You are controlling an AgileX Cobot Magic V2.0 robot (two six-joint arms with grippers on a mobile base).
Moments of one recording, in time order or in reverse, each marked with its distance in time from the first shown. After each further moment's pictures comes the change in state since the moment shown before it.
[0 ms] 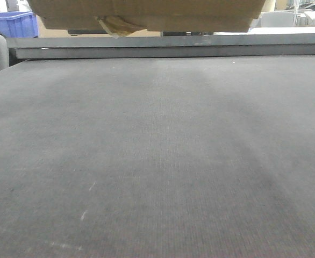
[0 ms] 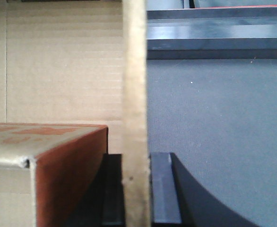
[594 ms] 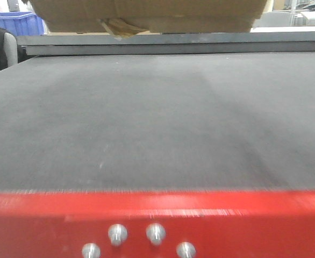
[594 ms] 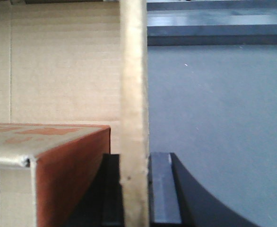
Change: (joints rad) left arm 0.000 0.023 -0.002 0.002 -0.006 0.000; right arm 0.000 0.000 0.000 -0.007 0.000 0.000
